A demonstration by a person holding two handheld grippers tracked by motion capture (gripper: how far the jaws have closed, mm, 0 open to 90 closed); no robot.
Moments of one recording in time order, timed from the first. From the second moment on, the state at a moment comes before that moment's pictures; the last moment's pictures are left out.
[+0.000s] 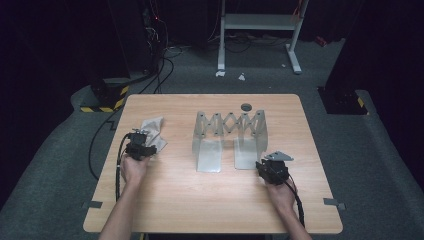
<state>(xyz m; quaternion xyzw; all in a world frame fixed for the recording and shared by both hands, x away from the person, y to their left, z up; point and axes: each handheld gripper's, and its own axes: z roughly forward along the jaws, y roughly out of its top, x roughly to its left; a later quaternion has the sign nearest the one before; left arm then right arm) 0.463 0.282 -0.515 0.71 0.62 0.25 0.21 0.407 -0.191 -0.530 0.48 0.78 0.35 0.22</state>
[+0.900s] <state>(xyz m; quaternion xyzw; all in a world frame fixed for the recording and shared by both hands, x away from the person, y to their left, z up) 0.428 0.227 -0.489 0.79 0.48 0.17 0.33 0.408 -0.193 -0.530 0.49 0.77 0.35 0.21</state>
